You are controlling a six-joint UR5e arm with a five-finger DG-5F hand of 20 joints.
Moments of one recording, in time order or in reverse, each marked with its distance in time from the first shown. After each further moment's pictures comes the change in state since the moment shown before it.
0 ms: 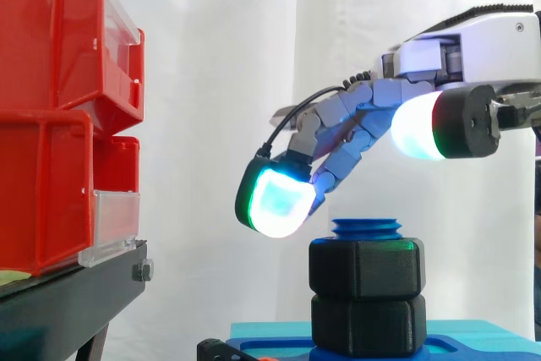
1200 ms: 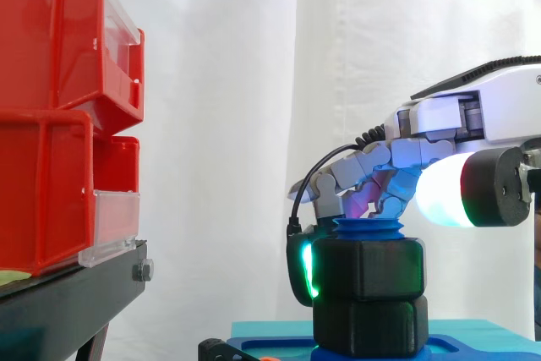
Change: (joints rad) arm 0.013 0.001 -0.085 0.039 0.018 0.033
